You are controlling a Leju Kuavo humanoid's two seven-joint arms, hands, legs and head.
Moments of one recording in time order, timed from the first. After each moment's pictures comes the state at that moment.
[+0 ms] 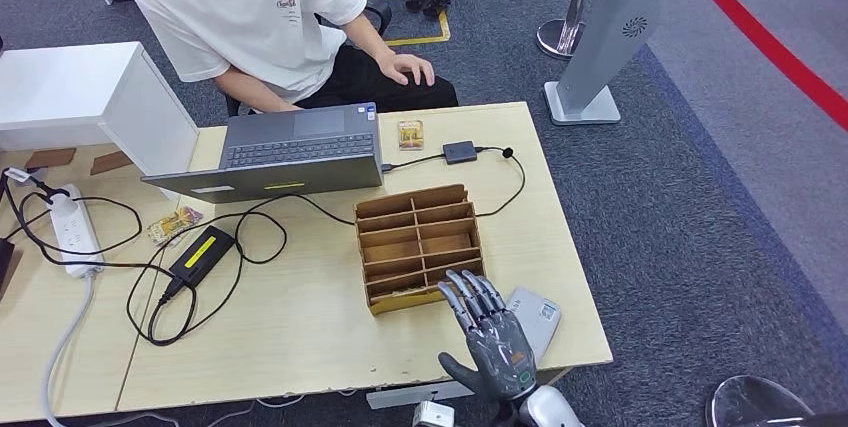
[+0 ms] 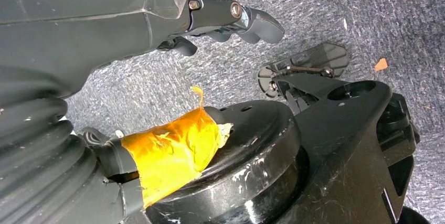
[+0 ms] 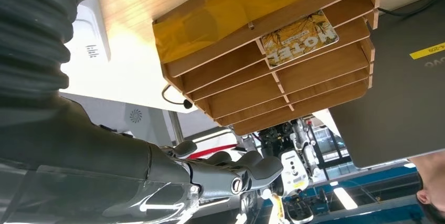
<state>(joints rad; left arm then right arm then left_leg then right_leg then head) -0.03 -0.12 0.96 -0.21 -1.17 -0.12 -0.20 -0.01 -0.03 0.63 -1.26 1.08 -0.63 -0.18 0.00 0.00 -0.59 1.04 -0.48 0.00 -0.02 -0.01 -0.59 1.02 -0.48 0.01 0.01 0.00</state>
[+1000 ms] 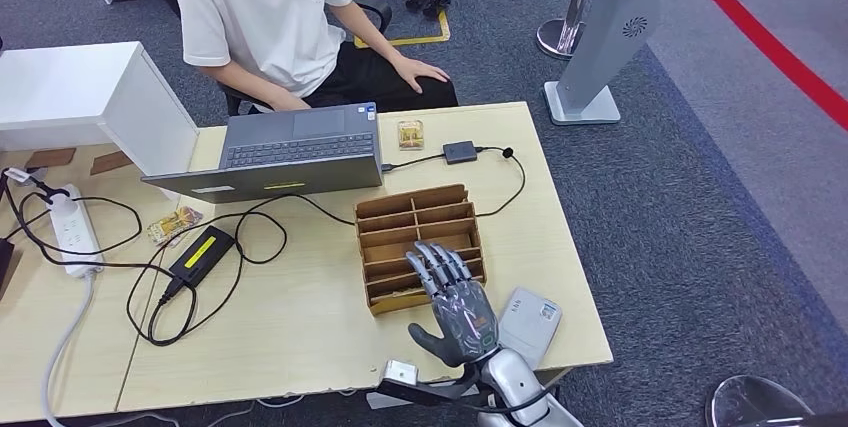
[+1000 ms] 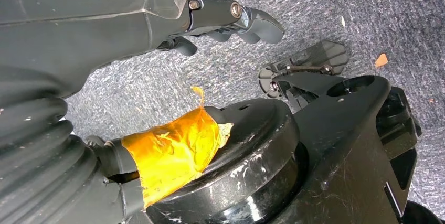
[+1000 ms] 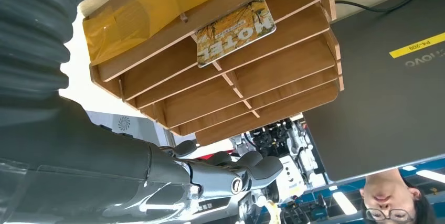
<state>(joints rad) -0.04 -0.11 0.96 -0.21 -1.22 -0.13 -0.20 -0.19 0.10 0.66 -1.05 1.05 -0.62 -0.18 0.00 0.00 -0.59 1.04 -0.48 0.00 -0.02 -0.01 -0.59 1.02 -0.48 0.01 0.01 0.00</state>
